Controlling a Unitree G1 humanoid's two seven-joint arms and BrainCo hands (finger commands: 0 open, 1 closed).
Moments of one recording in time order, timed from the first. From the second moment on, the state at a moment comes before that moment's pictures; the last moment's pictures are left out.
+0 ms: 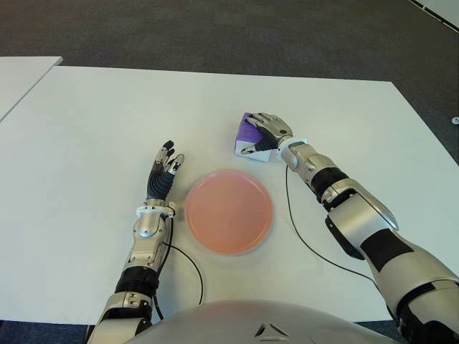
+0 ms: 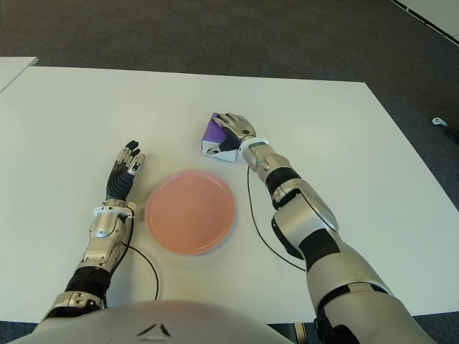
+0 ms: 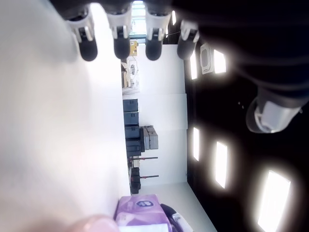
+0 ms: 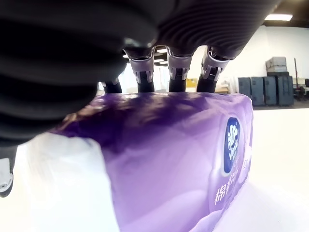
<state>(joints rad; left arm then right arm) -0.05 0.04 0.09 0.48 0.00 -0.47 0.02 -0.95 -0.27 0.65 1.21 -0.79 -0.28 -0.26</state>
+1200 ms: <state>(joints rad) -0.01 0.03 0.08 0.43 0.00 -0.43 0.02 -0.92 -0.18 0.75 1.29 -0.83 -0.20 -0.34</state>
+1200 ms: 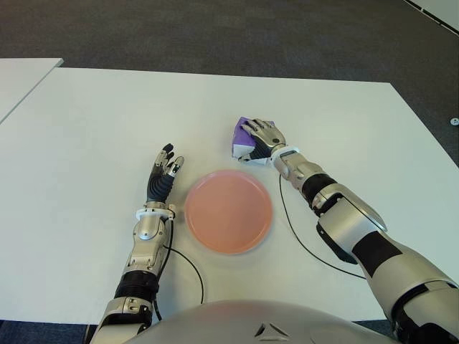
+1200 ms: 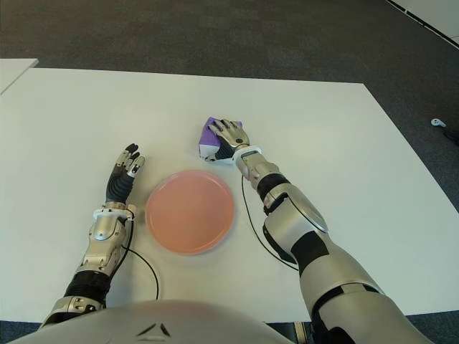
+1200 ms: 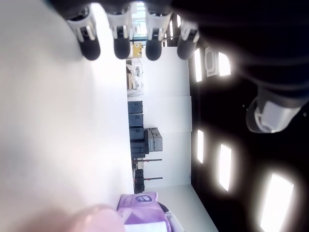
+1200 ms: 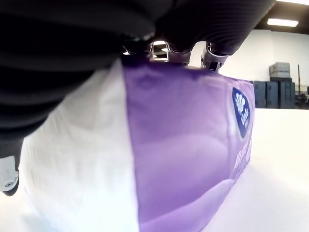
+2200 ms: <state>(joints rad) 0.00 0.03 0.08 0.42 0.00 -0.44 0.02 -0.91 -0.17 0.78 1.30 -0.85 -0.13 -0.35</state>
